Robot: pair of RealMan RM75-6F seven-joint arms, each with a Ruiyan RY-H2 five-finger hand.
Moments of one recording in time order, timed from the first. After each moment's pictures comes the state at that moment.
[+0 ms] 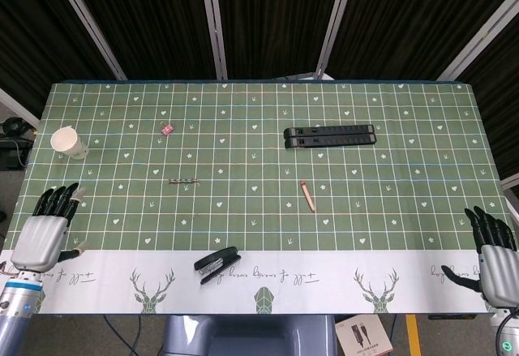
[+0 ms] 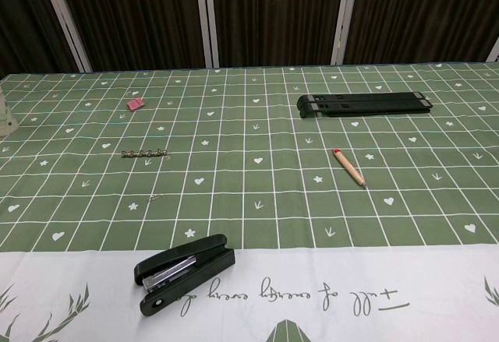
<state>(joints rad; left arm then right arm) -0.22 -1.16 -0.03 -1.73 1.38 1.33 0.31 0.01 -1.08 0.07 -1.74 -1.39 1.47 -0.03</state>
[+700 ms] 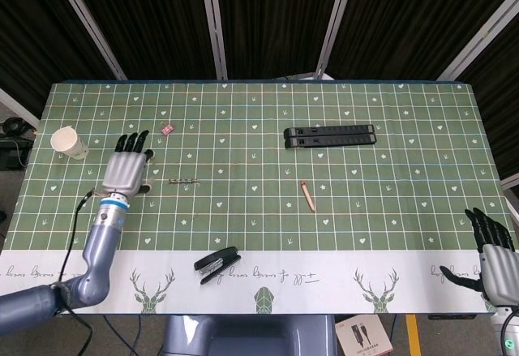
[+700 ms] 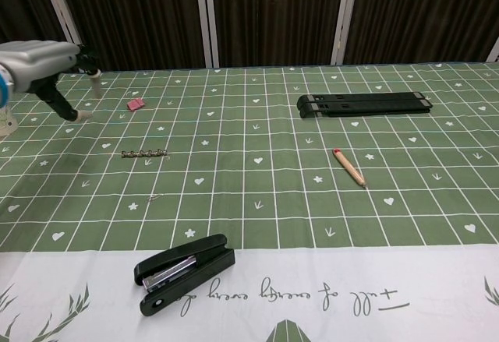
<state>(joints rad) -0.70 -1.51 -0.32 -1.51 0.77 1.07 0.76 0.02 -1.05 0.08 -1.77 -1.35 1.42 0.04</state>
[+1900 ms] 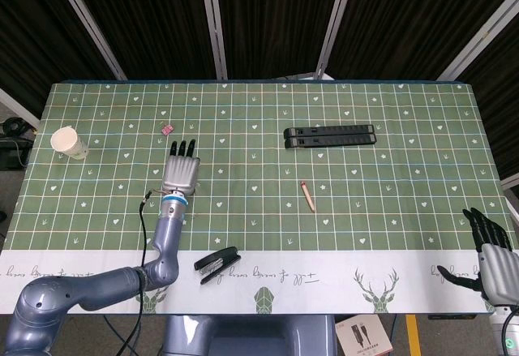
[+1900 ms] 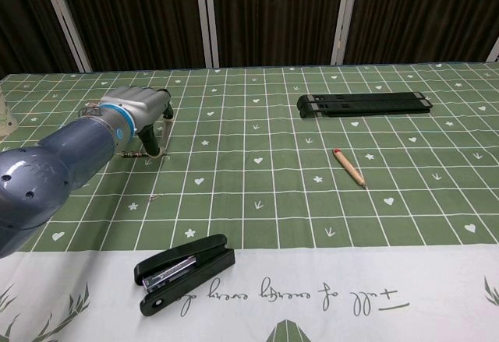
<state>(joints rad) -0.96 -1.92 -0.32 -1.05 0.58 1.04 0.93 0.02 -1.04 0.08 -1.78 -1.35 1.40 0.07</state>
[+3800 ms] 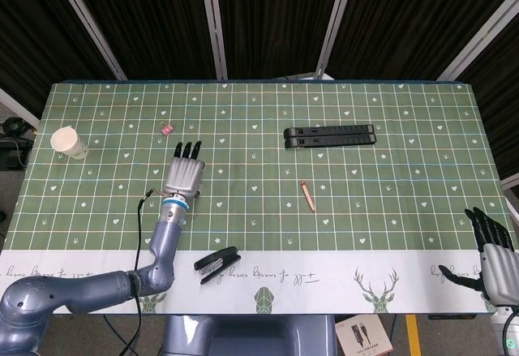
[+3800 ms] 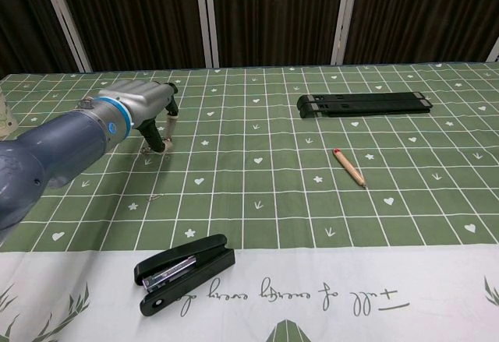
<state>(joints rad) -0.92 -1.83 -0.31 -1.24 0.63 1.07 0.92 0.02 -1.04 0.08 -1.78 -1.35 1.42 0.07</state>
